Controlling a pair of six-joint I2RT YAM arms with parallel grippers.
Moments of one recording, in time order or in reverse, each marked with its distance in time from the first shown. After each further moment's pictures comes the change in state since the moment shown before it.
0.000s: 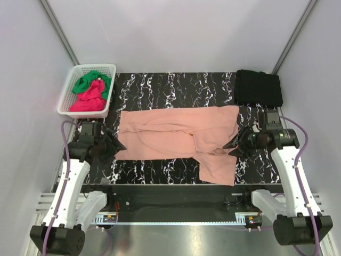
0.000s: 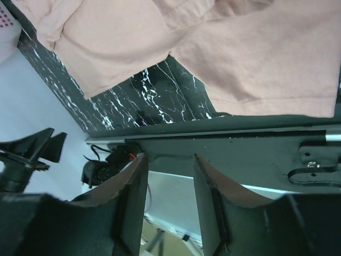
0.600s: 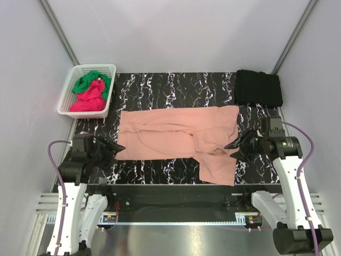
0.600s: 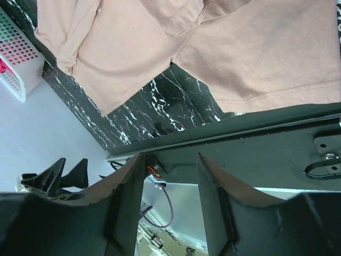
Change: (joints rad) left arm 0.060 -0.243 -0.069 -0.021 0.089 -0.248; right arm 0.000 -0.120 -0.044 -0.008 0.062 0.170
